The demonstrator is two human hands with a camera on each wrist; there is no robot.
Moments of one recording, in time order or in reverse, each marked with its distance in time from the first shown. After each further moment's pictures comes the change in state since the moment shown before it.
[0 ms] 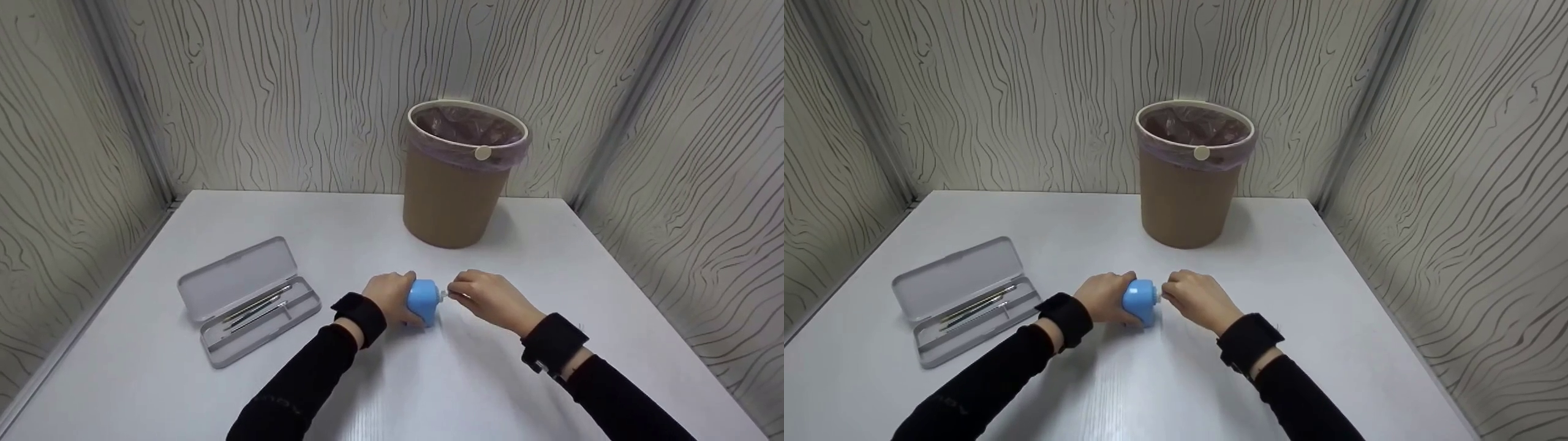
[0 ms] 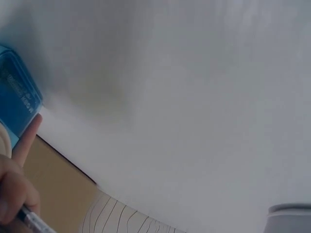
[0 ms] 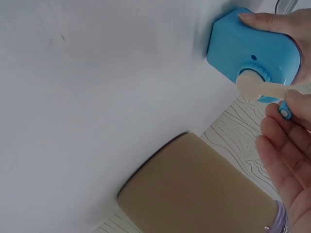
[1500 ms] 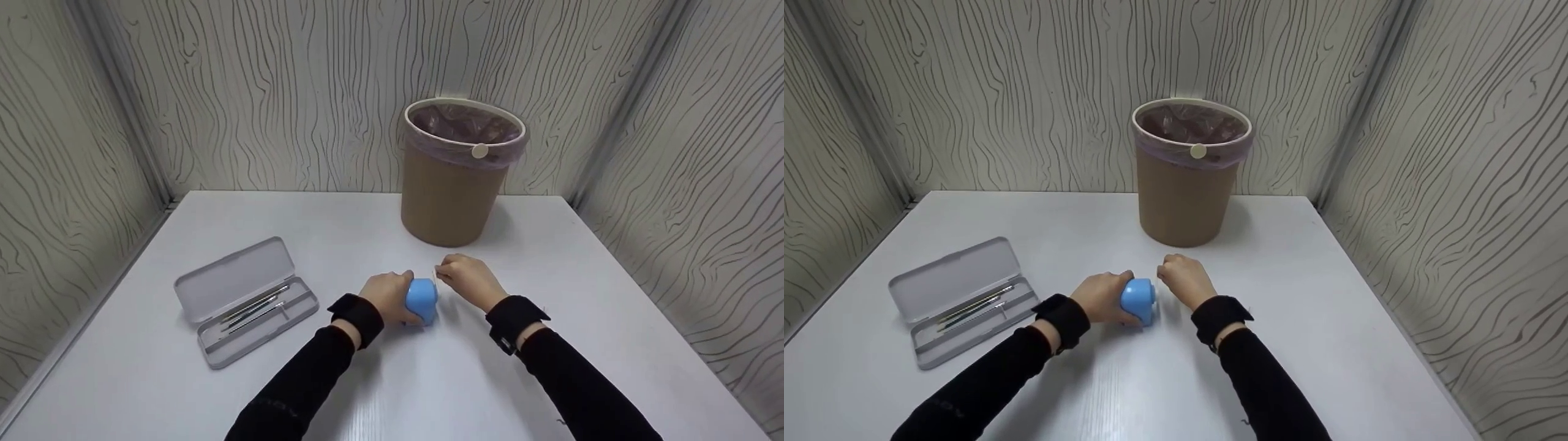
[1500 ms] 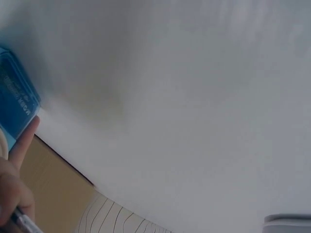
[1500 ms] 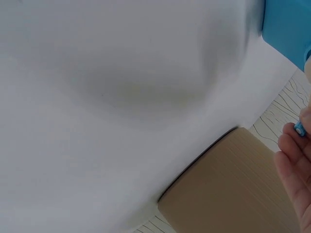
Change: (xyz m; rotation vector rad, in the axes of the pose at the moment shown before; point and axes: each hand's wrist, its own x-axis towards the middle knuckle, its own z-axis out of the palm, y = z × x) left_hand 0.000 0.000 0.002 0.012 0.025 0.016; right_hand 0.034 0.022 0.044 -0.049 -0.003 0.217
